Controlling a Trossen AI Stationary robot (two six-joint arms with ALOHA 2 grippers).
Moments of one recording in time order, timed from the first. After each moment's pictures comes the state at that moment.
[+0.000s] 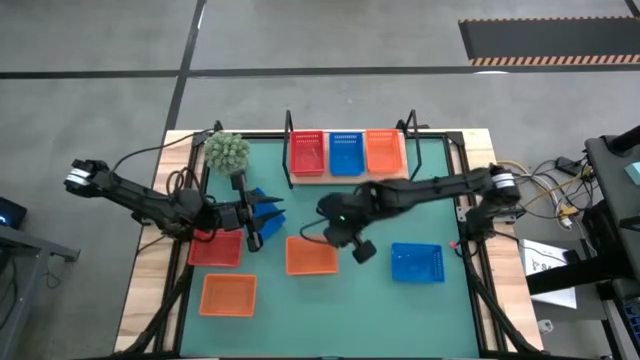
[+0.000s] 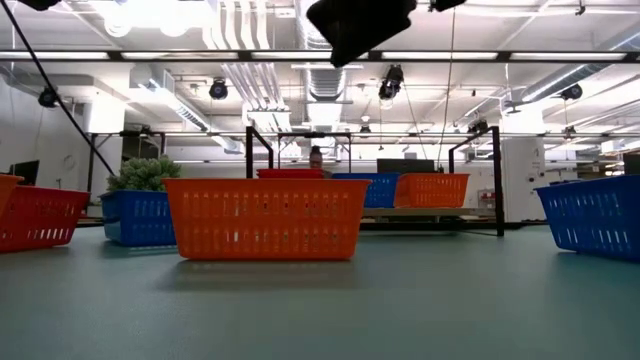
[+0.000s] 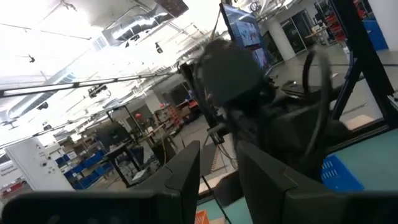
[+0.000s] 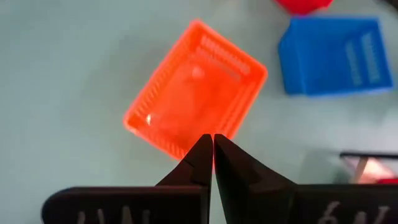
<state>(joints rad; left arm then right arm) -0.29 0.93 0.57 0.64 -0.40 0.61 0.11 1.78 1.61 -0.80 -0.13 -0.53</state>
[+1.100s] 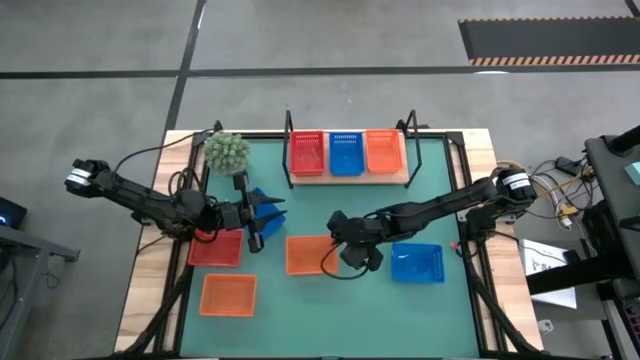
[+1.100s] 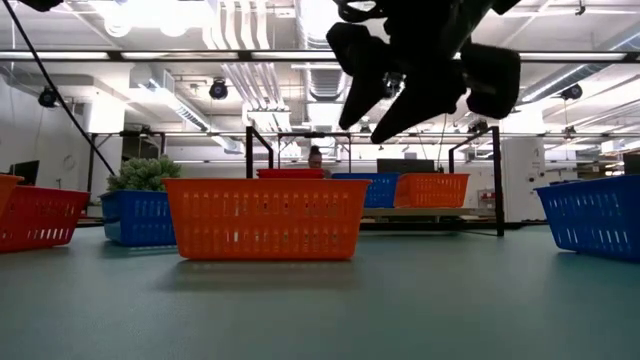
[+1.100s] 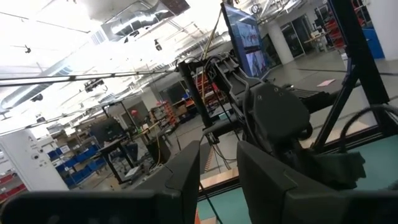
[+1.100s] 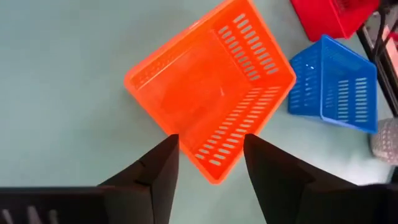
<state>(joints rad) -0.29 0.95 0.57 0.65 -0.40 0.56 0.20 1.69 1.15 -0.35 0.03 -0.83</state>
